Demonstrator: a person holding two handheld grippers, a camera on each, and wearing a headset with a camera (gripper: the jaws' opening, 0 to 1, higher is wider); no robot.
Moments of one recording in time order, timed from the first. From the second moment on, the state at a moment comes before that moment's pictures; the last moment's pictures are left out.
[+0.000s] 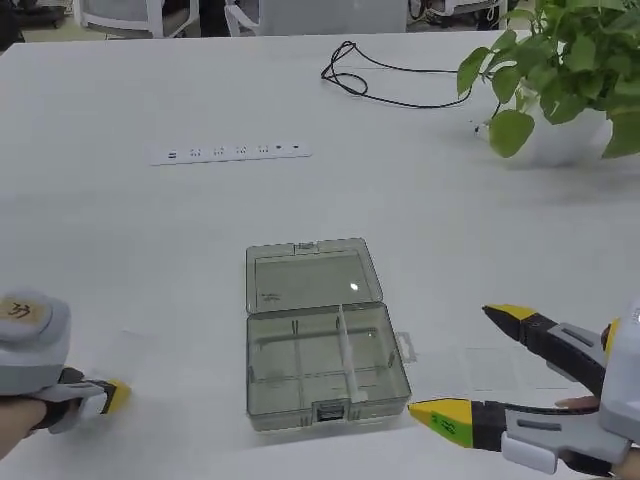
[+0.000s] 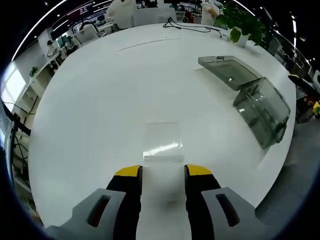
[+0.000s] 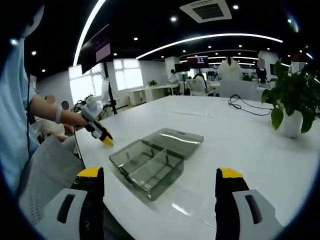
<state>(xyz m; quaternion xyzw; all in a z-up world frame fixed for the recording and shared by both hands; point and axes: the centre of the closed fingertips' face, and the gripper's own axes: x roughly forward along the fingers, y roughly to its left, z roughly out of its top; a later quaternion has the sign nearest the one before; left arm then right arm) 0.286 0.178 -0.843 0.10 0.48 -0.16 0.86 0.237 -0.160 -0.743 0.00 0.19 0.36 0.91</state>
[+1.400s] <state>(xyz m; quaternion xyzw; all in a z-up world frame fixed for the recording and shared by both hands) 0.288 0.172 -0.837 0.01 0.46 -0.15 0.88 0.245 -0.152 -0.739 0.00 0.20 0.37 0.91</state>
